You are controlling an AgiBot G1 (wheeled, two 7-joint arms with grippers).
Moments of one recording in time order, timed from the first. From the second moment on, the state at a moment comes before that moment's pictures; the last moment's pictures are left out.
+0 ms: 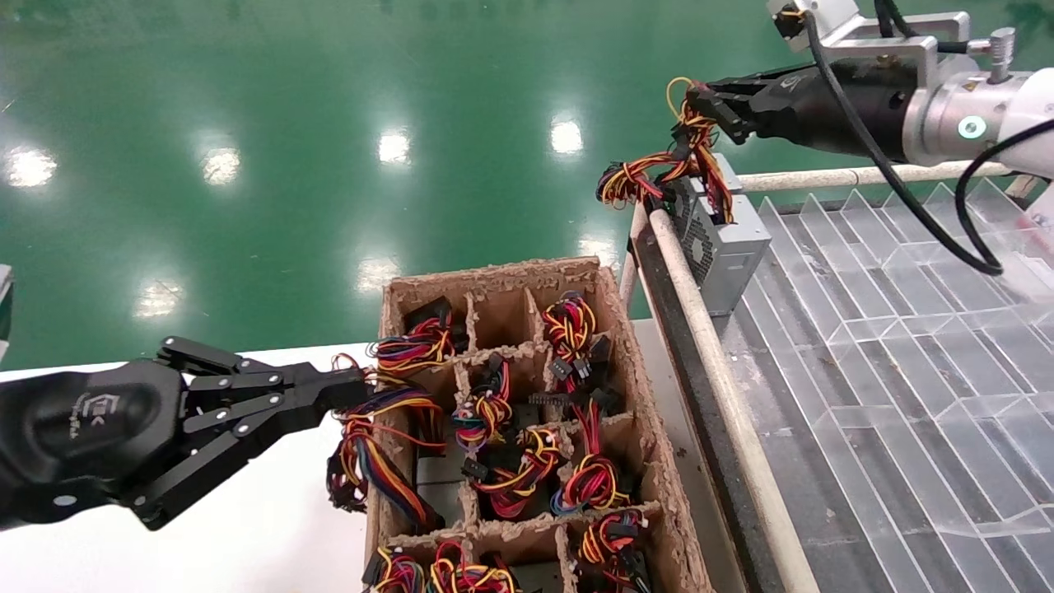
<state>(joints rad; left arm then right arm) -1.07 0.53 0.42 -1.20 0.59 1.38 -0.09 1.79 -0.98 -0.60 0.68 -1.61 -0.88 0.45</state>
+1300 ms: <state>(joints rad) -1.07 0.53 0.42 -1.20 0.59 1.38 -0.09 1.65 -0.89 -0.48 0.83 -1.32 -1.07 0.33</state>
